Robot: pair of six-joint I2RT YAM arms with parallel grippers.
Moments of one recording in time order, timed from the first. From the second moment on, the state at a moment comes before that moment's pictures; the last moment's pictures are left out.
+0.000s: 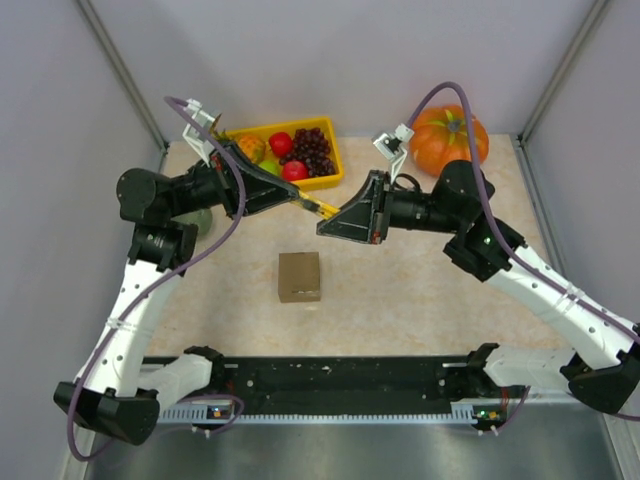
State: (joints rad) left arm -0.26 1.06 1.24 0.40 1.14 -1.06; right arm 0.82 1.15 1.31 -0.04 -0.64 0.74
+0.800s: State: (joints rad) left arm -0.40 0.87 1.01 0.48 0.57 -1.07; right arm 0.91 1.18 1.24 0.45 -0.30 0.89
